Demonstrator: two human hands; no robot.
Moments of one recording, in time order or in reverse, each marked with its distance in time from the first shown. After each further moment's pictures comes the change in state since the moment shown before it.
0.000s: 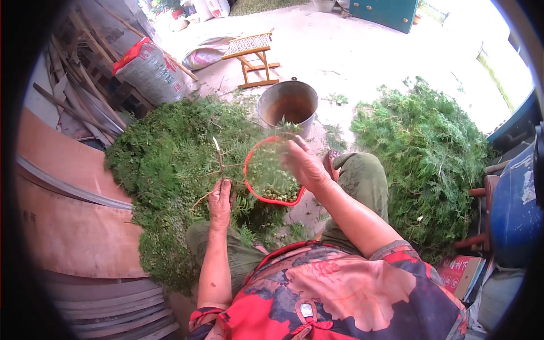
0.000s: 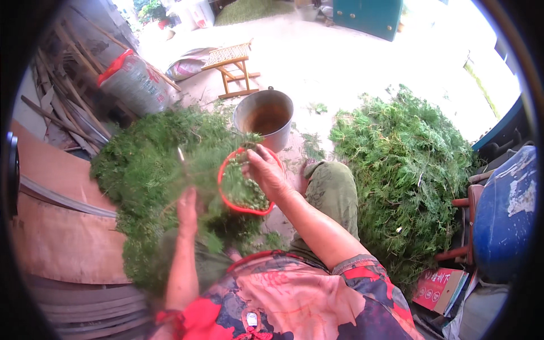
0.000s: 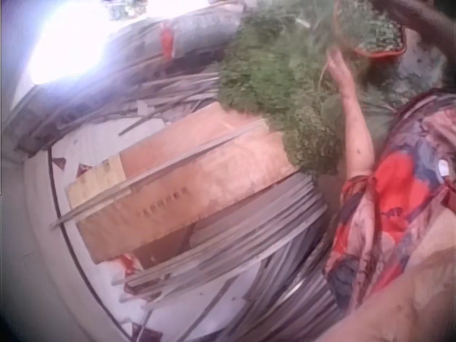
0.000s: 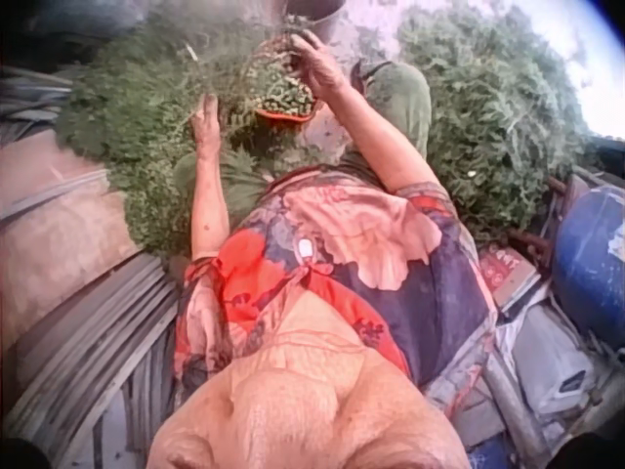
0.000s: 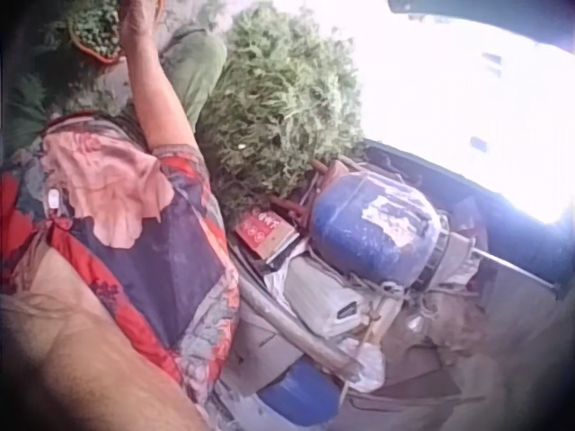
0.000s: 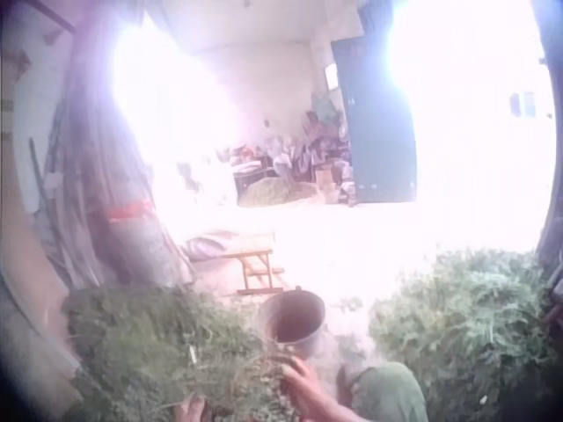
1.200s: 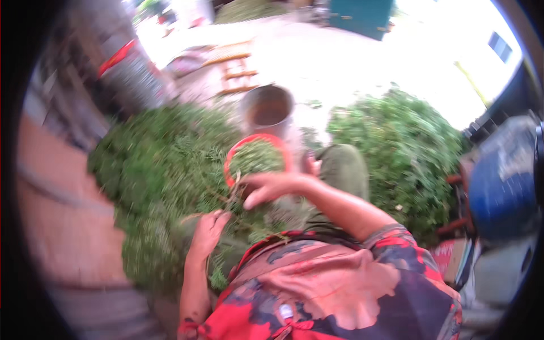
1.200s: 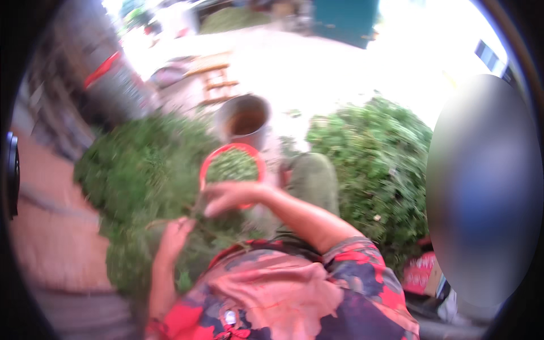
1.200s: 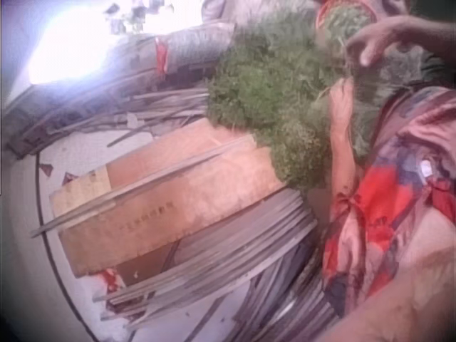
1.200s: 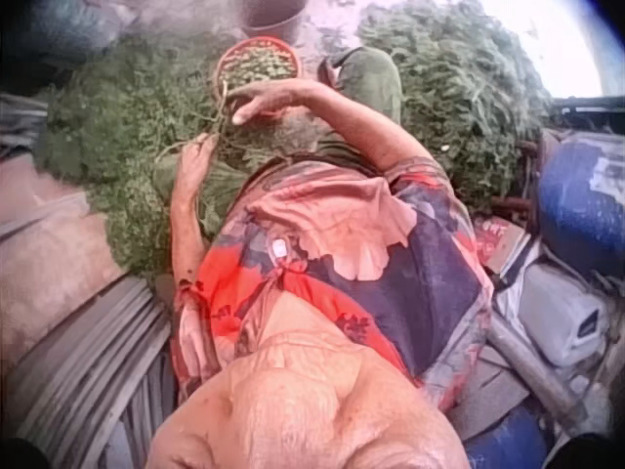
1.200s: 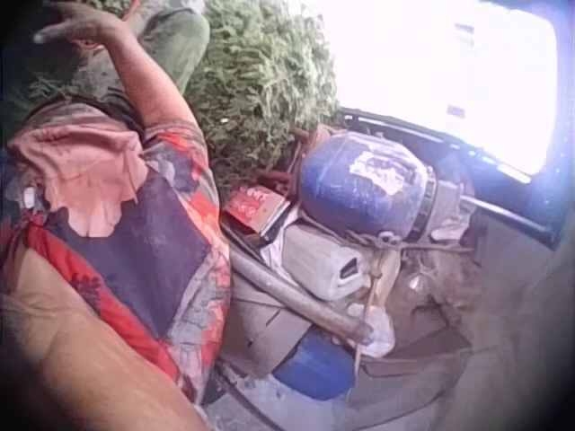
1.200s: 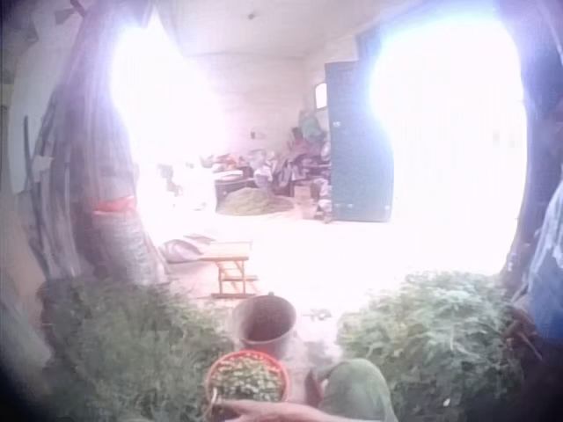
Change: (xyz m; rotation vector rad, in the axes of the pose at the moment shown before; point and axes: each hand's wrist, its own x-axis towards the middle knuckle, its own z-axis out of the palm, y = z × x) left_hand -0.081 0.037 -0.038 0.489 -0.414 0.057; right_hand -0.042 0.001 0.040 -1.064 -0.755 0.392
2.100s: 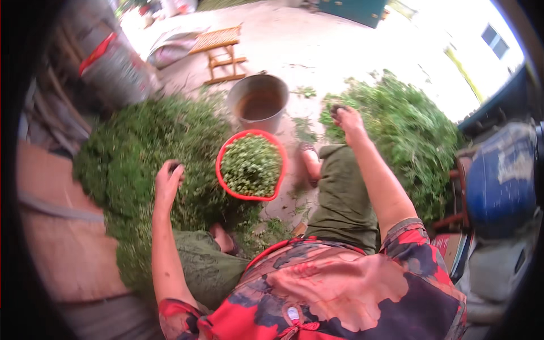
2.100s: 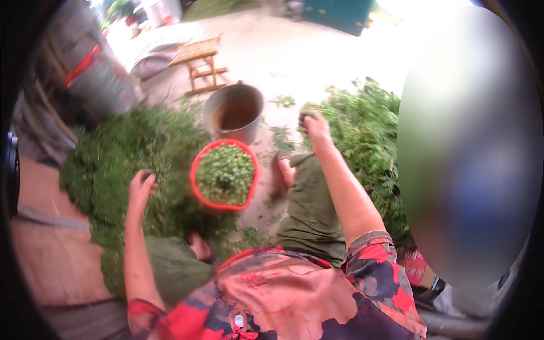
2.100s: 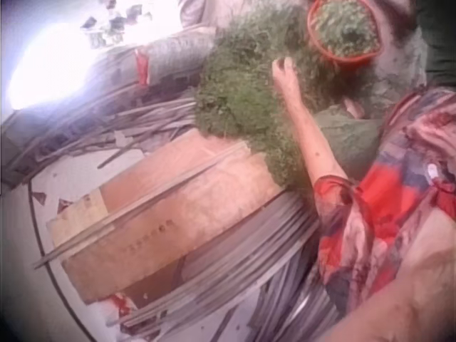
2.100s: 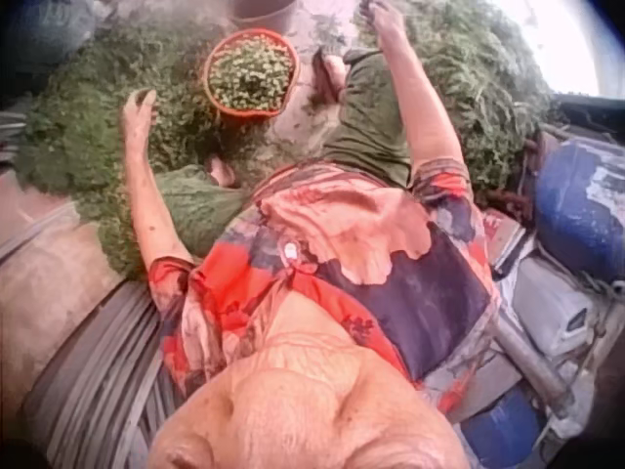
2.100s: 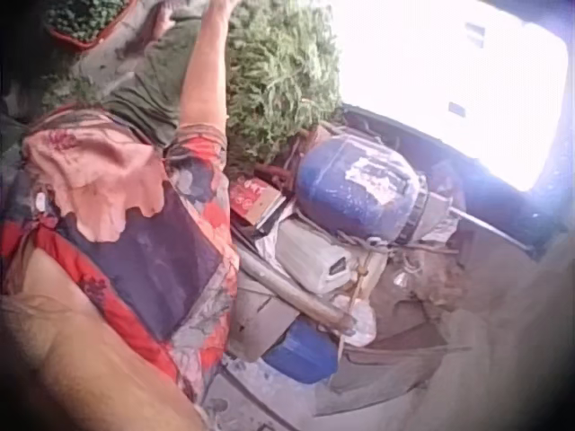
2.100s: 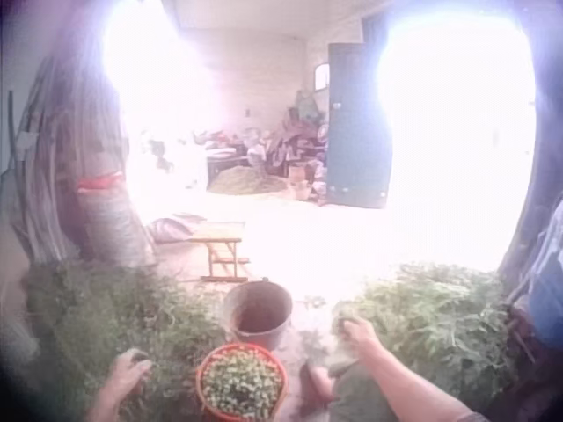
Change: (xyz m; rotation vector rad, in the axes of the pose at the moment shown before) left_hand 0.149 -0.068 -0.075 -0.162 0.214 -0.108; right_hand -0.110 0.088 -0.165 0.342 1.571 0.186
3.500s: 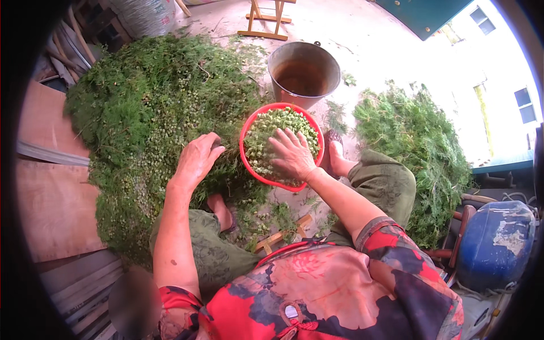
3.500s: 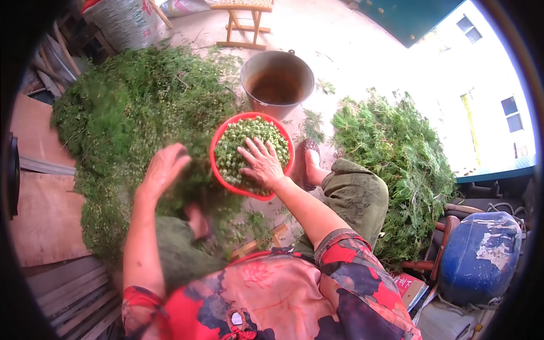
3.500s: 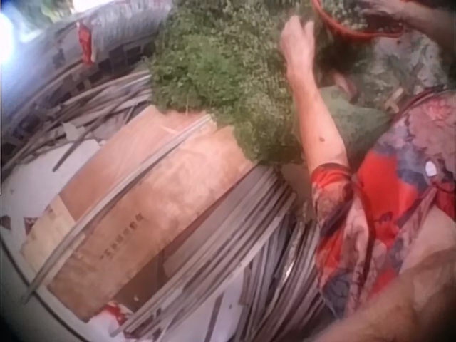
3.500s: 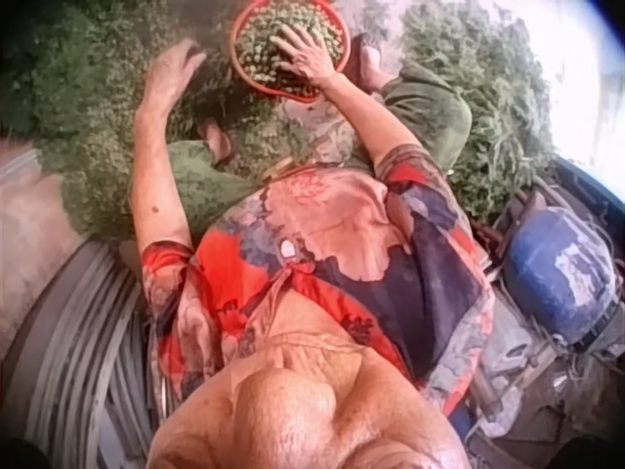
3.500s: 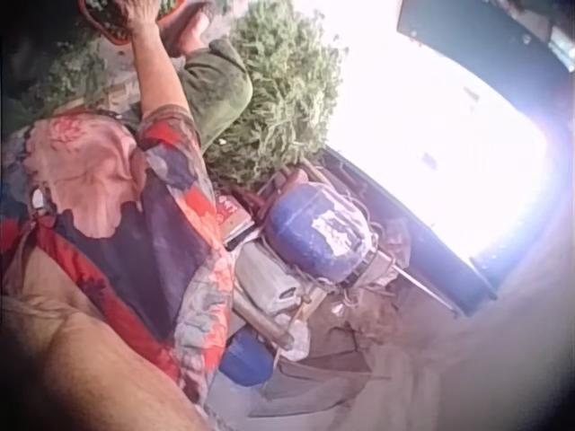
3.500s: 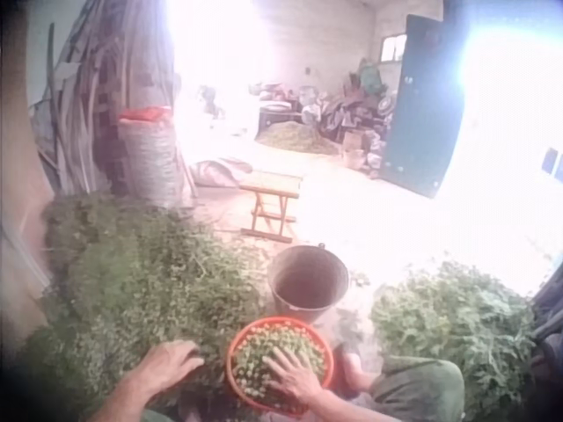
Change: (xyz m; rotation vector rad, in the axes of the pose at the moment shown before) left_hand 0.007 -0.036 0.006 0.547 -0.165 0.260; right_hand -0.101 0.147 0.191 -1.248 -0.780 -0.964
